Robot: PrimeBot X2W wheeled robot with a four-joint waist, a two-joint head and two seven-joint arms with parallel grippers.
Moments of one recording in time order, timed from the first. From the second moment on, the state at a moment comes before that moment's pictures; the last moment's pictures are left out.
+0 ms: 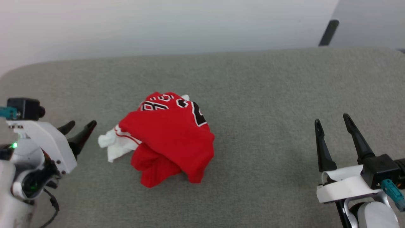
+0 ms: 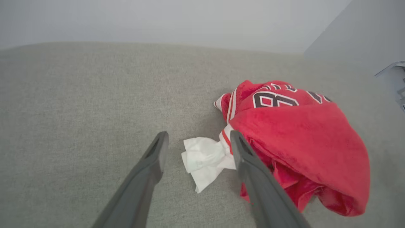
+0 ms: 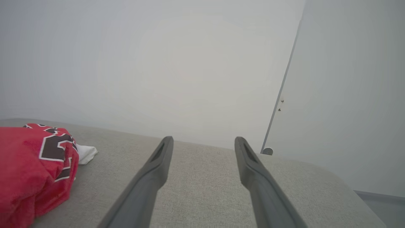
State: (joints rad) left arm -0.44 0.62 -0.20 0.29 -0.88 -0.13 0.44; right arm -0.17 -0.06 0.00 0.09 -0.03 0.13 -0.26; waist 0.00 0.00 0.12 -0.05
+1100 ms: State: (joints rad) left arm -0.76 0.57 -0.39 0.72 -0.87 -0.13 0.69; right arm -0.28 -0.05 0.02 0.08 -0.02 0.13 -0.26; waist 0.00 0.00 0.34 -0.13
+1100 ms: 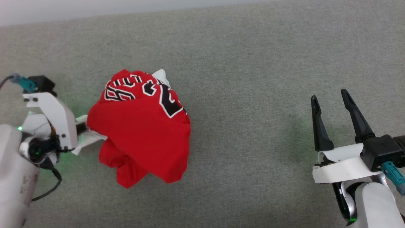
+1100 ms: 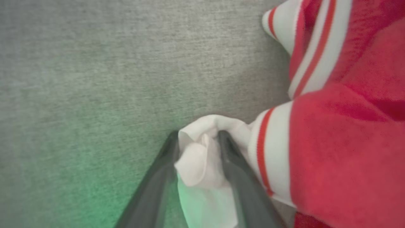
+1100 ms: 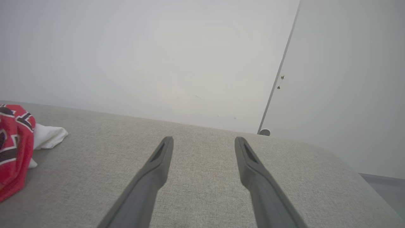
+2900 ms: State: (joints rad) left arm -0.35 0.74 -0.34 0.31 -1.04 0.05 0.63; right arm -0.19 -0.05 0.00 0.13 -0.02 0.13 -0.26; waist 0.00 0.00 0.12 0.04
